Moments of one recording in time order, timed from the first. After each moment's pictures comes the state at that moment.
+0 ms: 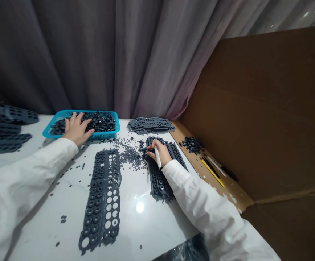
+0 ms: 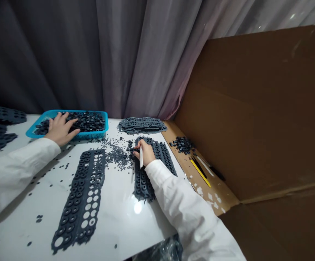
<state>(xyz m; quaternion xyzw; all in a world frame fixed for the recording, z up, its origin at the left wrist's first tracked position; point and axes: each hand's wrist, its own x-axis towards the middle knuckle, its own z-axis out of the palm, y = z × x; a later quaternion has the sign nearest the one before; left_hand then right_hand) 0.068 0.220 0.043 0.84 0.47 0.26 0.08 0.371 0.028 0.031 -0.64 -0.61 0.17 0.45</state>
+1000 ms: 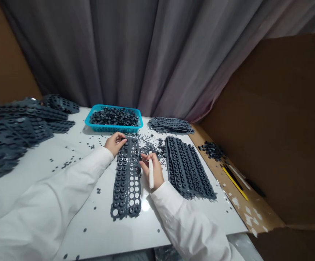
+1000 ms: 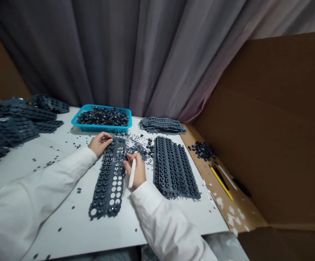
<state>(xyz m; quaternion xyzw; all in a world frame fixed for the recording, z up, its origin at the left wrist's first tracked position) 0.082 0.156 -0.023 0.66 0.40 0.46 0.44 0.238 0.001 -0.015 -0.55 -0.52 0.32 0.57</state>
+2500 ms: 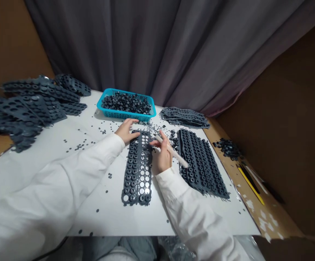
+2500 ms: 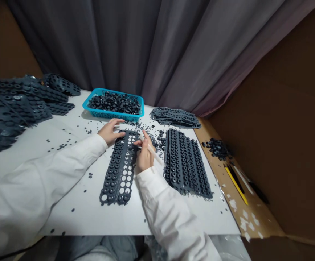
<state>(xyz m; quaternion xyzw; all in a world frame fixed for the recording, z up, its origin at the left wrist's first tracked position) 0.074 0.149 0.009 0.67 0.40 0.41 0.48 0.225 0.024 -0.002 -0.57 -0.48 0.23 0.62</state>
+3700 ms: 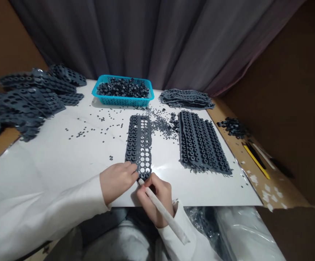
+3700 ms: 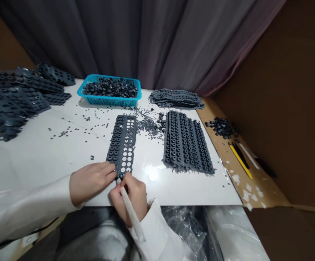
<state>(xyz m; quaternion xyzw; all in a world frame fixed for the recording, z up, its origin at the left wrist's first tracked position) 0.037 -0.044 0.033 0.97 0.22 -0.07 0.05 0.170 -0.133 0.002 -0.66 -0.54 0.25 0.45</state>
